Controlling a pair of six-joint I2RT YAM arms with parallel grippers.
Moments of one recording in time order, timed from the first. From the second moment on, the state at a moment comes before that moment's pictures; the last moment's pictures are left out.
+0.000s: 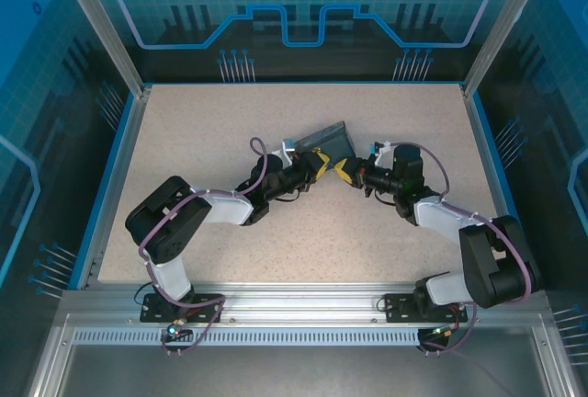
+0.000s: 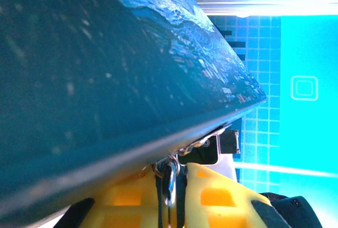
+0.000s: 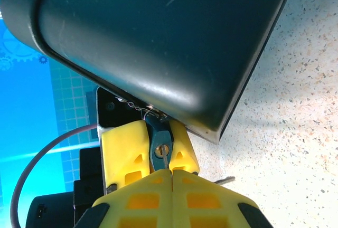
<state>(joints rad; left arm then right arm) -0.67 1.79 0.78 0.90 0.23 -1.53 0.25 1.38 0.56 0.47 -0.74 1.32</state>
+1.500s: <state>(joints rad) -0.66 1.80 0.73 0.96 0.25 -1.56 0.24 1.45 0.63 0.41 -0.76 1.26</state>
